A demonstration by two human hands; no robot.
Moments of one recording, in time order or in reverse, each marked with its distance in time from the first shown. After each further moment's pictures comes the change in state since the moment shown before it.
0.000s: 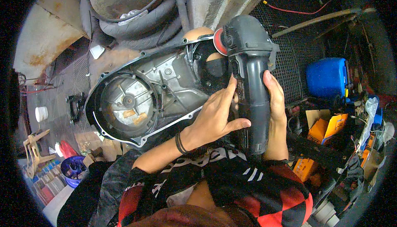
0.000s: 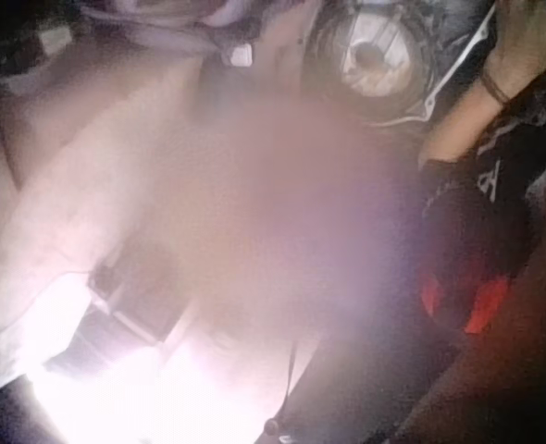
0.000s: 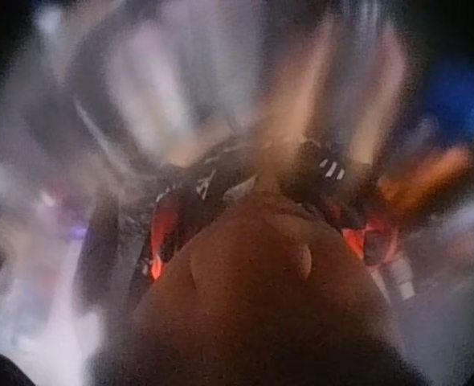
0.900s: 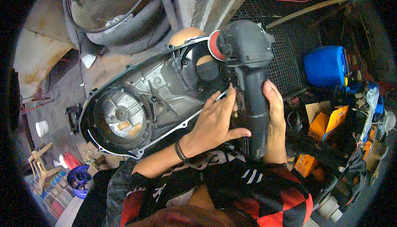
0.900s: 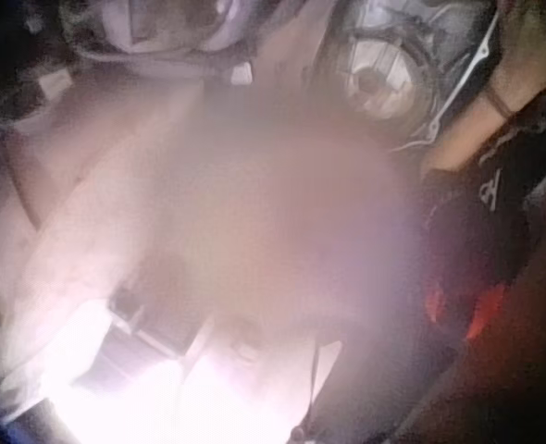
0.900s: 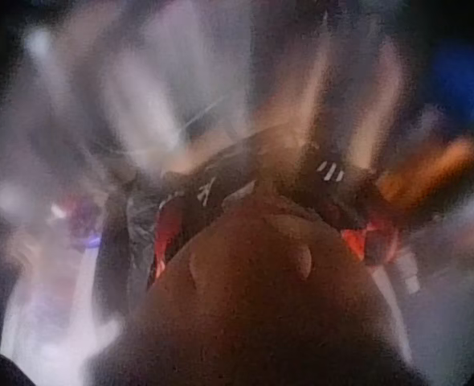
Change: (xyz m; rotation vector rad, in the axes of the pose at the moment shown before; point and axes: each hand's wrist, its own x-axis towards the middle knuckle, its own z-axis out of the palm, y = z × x) left_hand 0.001 -0.001 0.008 0.133 -0.151 -0.025; right_hand -0.010 0.005 -0.010 0.060 0.118 -0.008
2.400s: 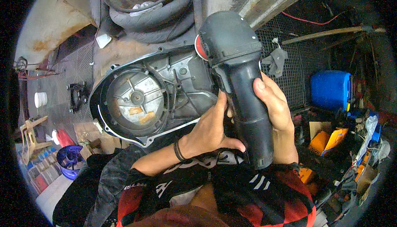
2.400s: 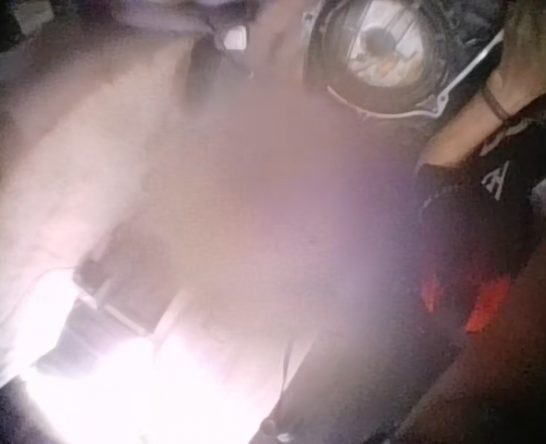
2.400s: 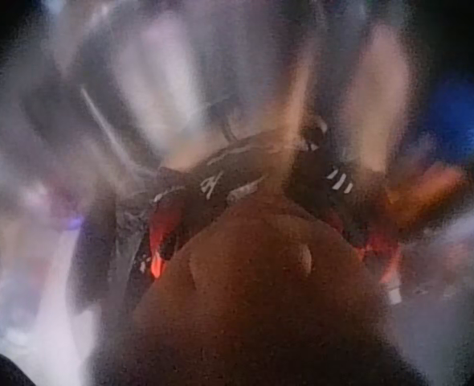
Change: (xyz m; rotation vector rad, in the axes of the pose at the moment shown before) left_hand -0.036 -0.005 -0.031 -0.101 0.216 0.036; right_hand -0.001 -0.027 0.069 -0.282 -0.420 0.102
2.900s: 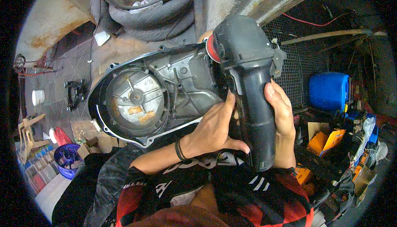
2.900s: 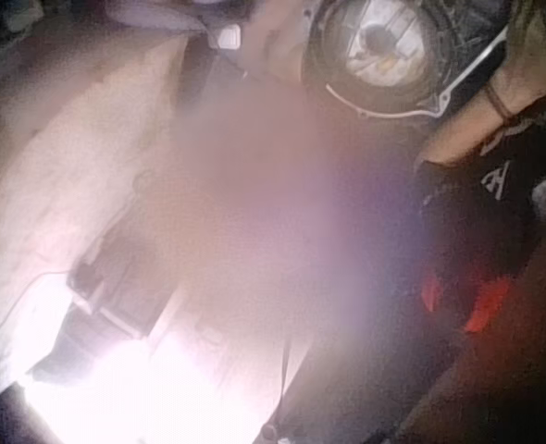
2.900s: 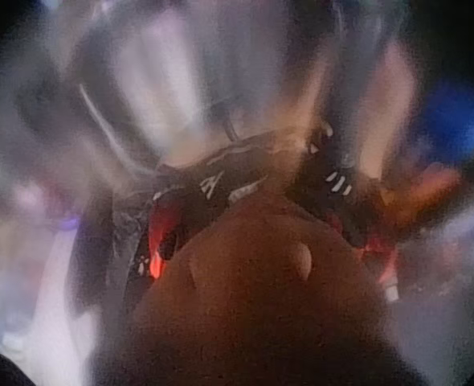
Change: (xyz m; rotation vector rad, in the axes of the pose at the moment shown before) left_hand 0.006 0.000 0.003 0.009 0.045 0.048; right_hand -0.011 0.008 0.001 -0.043 0.186 -0.052
